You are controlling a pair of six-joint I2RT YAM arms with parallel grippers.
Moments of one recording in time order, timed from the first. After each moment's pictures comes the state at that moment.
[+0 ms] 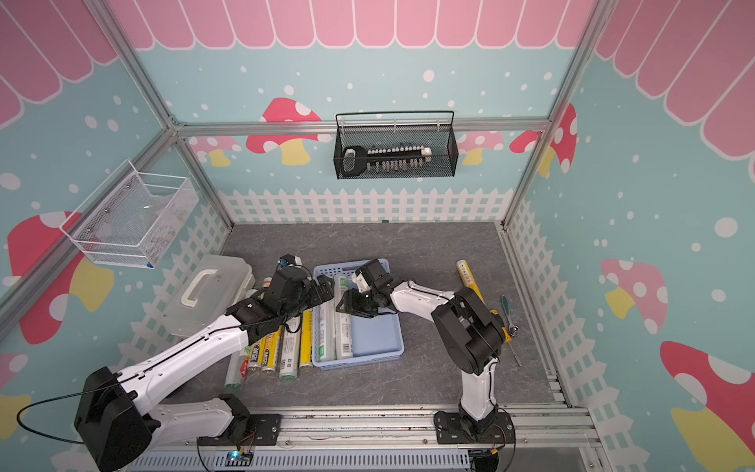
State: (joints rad) left arm -0.62 1.24 0.93 -0.36 -0.24 -0.80; right arm 0.67 1.84 1.20 -0.25 -0.51 0.70
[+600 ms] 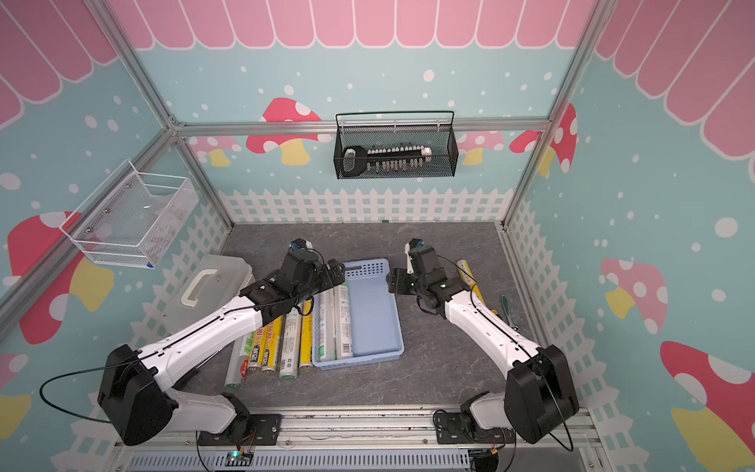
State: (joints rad) left arm -0.62 1.40 1.11 -0.36 -0.21 -0.79; right arm 0.41 1.37 1.03 -0.41 -0.07 0.43
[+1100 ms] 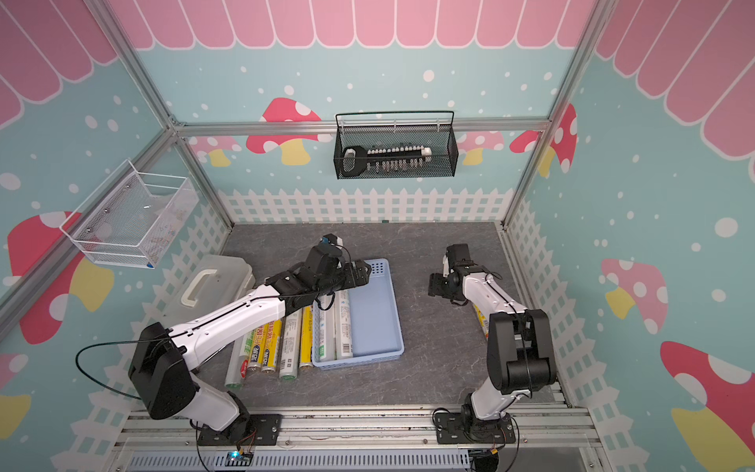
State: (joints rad) left arm -0.71 1.57 1.28 -0.35 -0.10 -0.71; right arm 0.08 1.61 1.08 -0.57 -0.10 0.21
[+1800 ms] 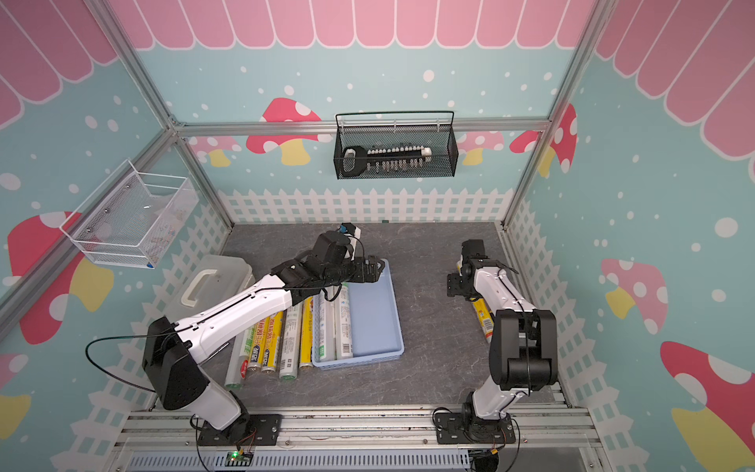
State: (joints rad) left arm -0.74 1.63 1.45 -0.43 -0.02 -0.52; right arm -0.03 1.63 1.15 -0.70 0.07 0.04
